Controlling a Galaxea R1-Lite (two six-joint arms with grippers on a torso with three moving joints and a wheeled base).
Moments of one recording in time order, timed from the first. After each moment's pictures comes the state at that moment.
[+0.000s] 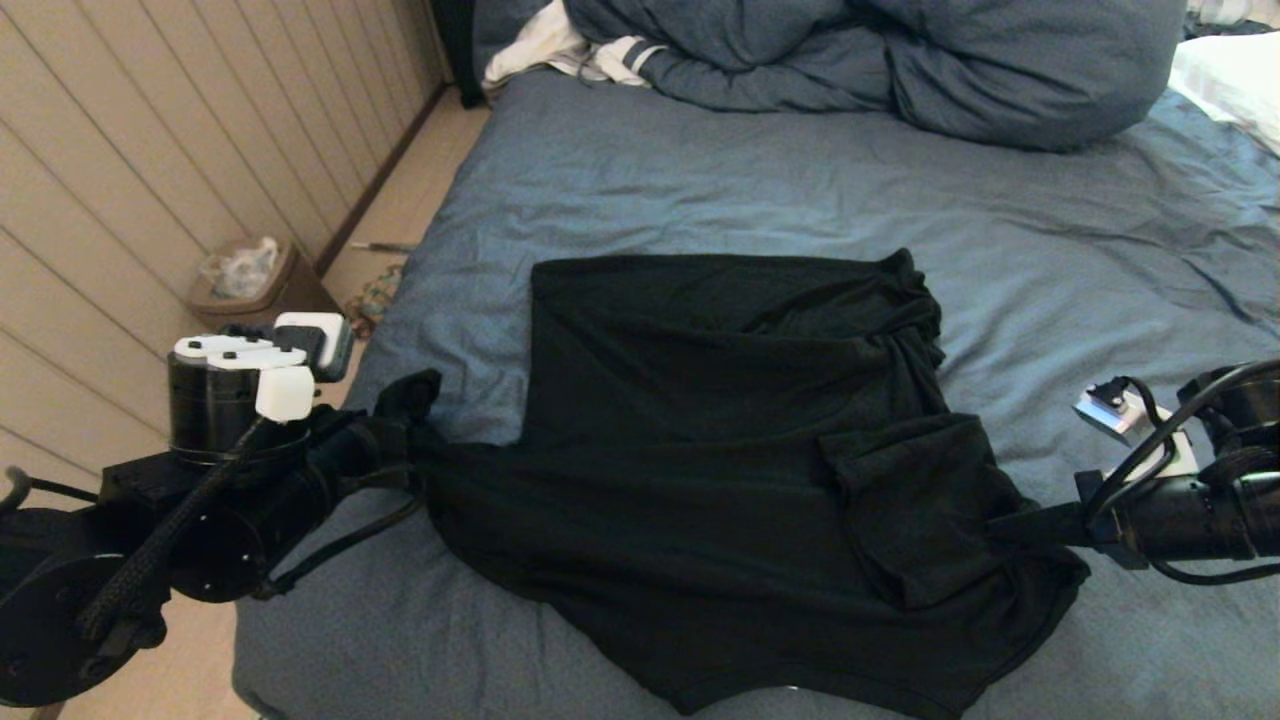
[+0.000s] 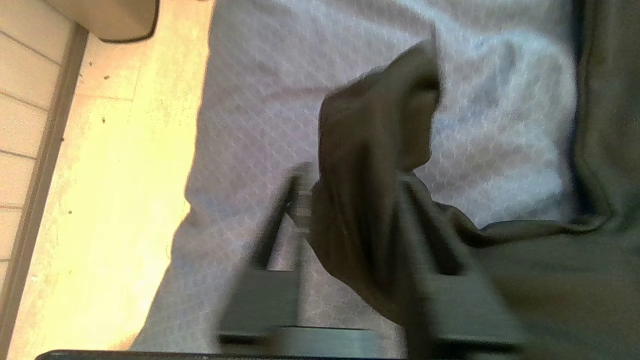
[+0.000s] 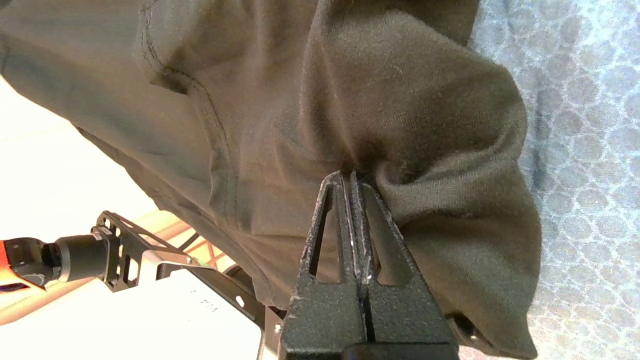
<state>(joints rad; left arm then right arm) -0.46 1.61 -0.62 -0.67 0.46 -0.10 -0.28 1.68 -0.92 0.33 0.82 -0.14</state>
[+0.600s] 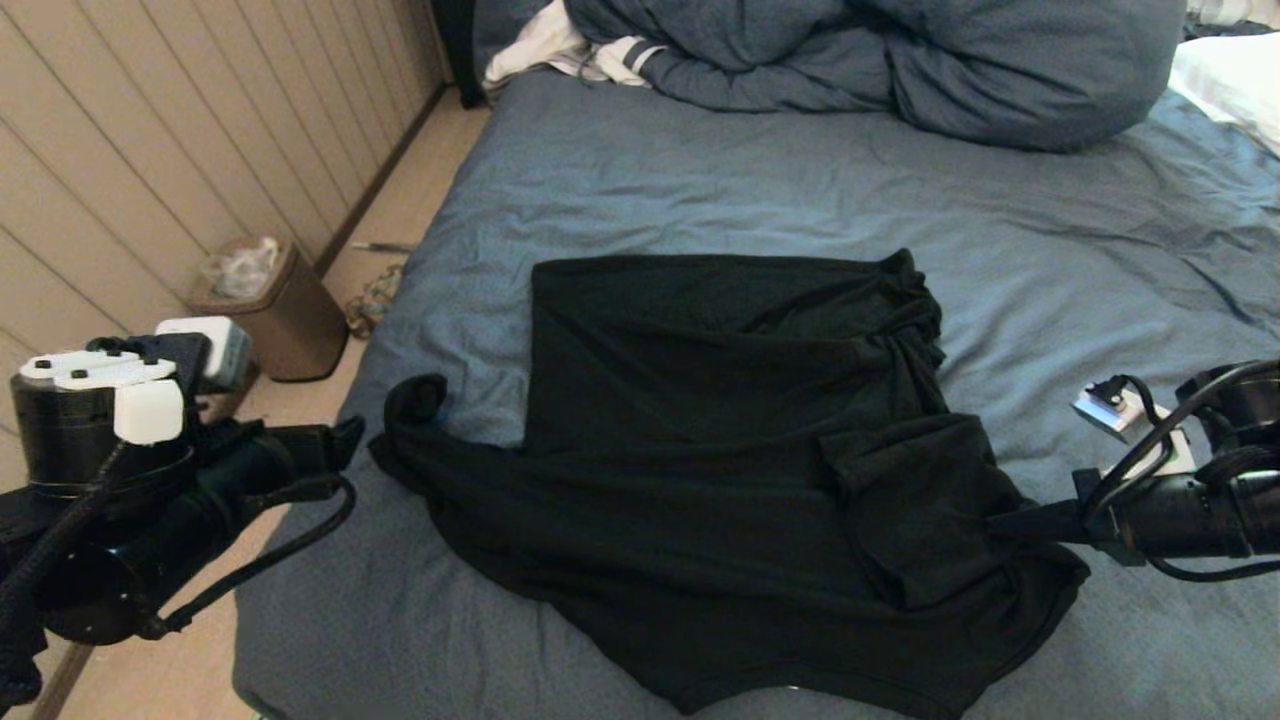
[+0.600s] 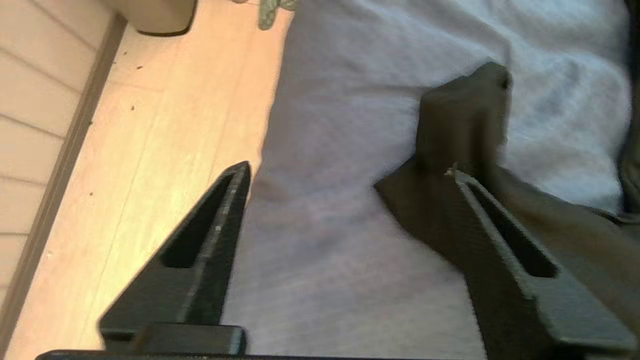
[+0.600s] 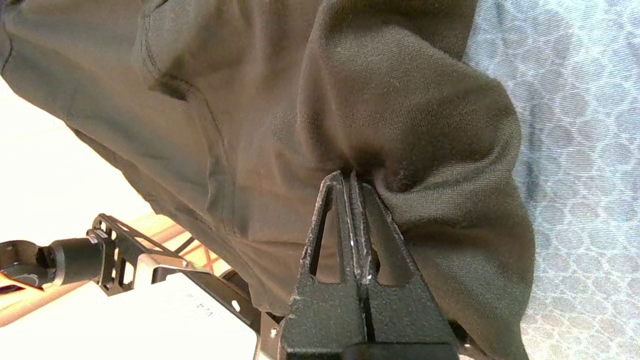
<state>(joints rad) -0.36 1.46 -0.51 -0.68 0.42 -0.12 -0.28 1.69 -0.92 0.31 0.82 -0.14</state>
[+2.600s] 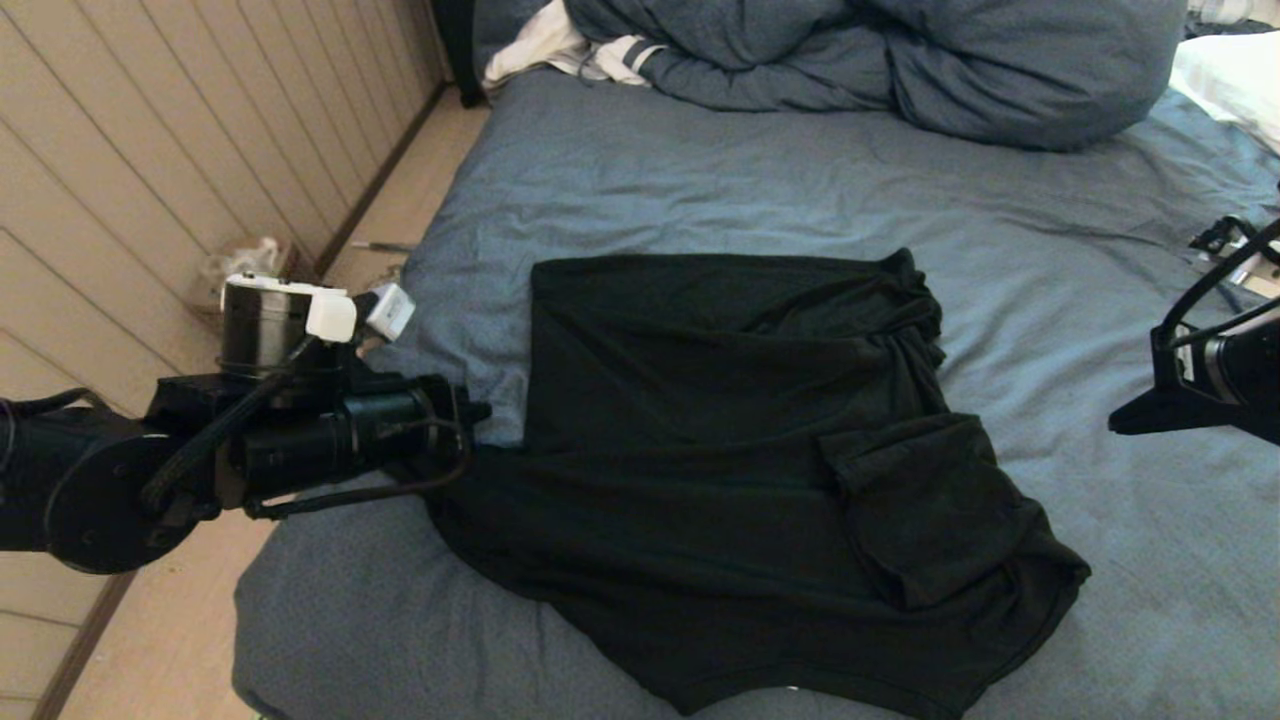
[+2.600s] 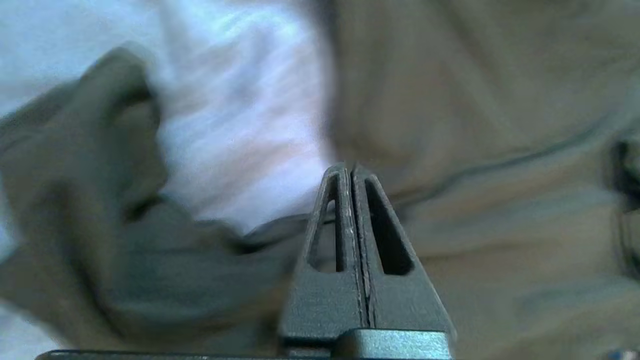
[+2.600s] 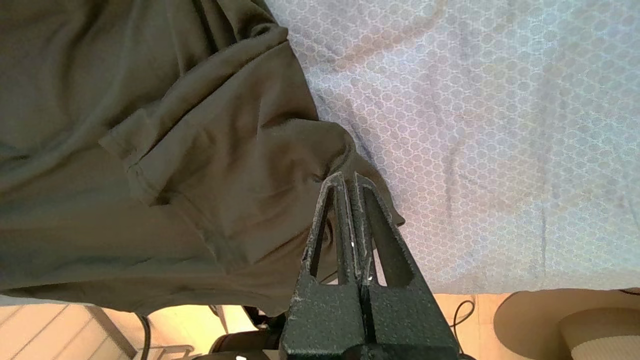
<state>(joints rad) -0.39 1.69 -0.87 -0.42 -0.13 -0.33 -0.16 1.56 -1.52 0.87 0.20 0.25</state>
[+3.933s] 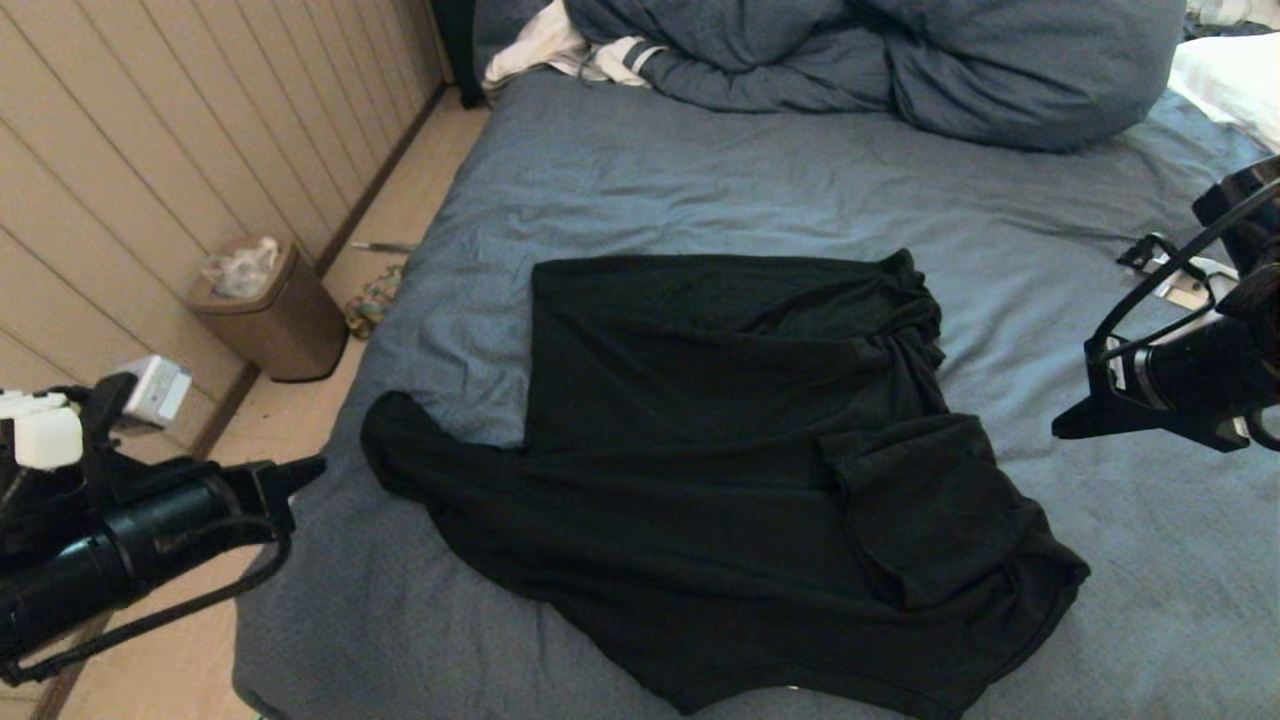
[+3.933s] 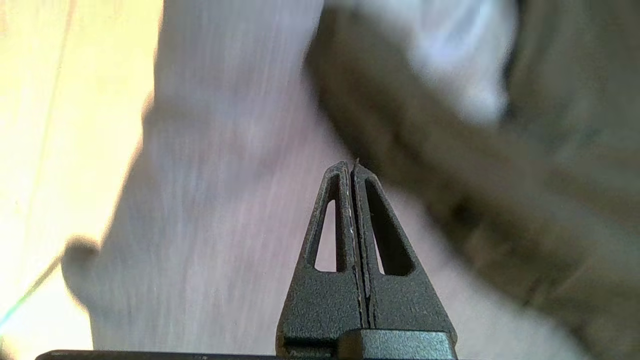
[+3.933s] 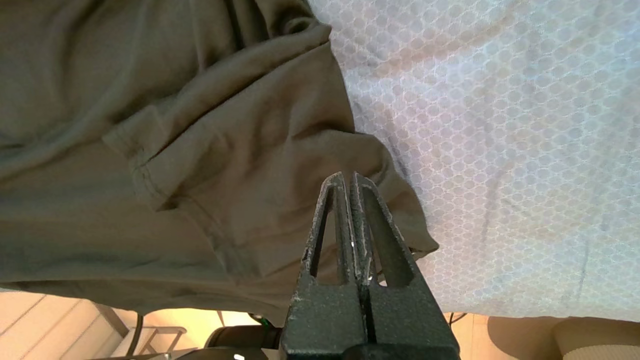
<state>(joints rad) -0.11 1.40 -0.43 -0.66 -0.17 -0.26 -0.09 1.63 -1.51 0.82 0.21 0.26</state>
